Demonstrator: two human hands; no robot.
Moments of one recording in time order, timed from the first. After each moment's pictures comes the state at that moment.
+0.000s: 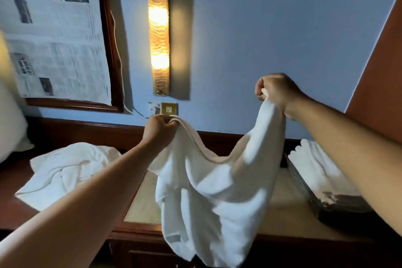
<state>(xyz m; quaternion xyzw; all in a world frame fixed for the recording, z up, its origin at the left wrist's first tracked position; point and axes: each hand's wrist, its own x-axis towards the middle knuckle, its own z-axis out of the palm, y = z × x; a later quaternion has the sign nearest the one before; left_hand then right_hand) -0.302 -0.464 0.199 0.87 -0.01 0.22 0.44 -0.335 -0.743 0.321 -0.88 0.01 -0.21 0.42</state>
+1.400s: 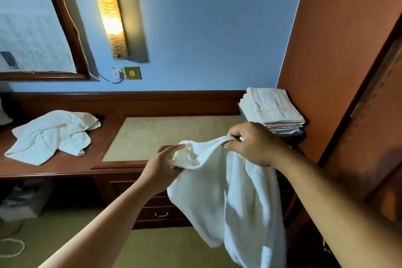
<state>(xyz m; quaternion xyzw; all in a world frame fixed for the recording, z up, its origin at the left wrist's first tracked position) -0.609 -0.618 0.056 0.90 -0.18 0.04 0.40 -0.675 -0.877 0.170 -0.94 -0.12 -0.08 0.31</state>
